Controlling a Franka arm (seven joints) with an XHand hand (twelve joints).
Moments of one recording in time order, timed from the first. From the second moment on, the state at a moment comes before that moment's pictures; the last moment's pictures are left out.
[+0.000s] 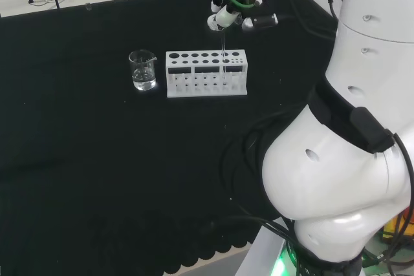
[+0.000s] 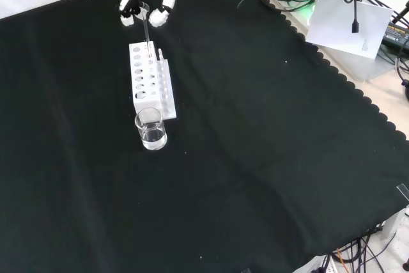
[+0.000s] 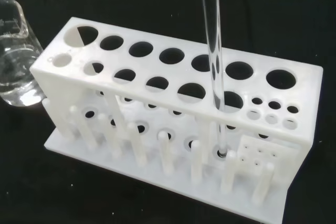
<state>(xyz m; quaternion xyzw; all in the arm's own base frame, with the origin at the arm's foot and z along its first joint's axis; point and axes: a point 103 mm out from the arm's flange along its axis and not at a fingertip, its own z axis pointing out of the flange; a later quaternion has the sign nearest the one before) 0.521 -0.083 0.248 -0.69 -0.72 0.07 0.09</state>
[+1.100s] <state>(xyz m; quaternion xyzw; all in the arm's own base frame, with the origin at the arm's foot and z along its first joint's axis) 0.527 -0.078 0.265 -0.68 -0.72 0.08 0.03</state>
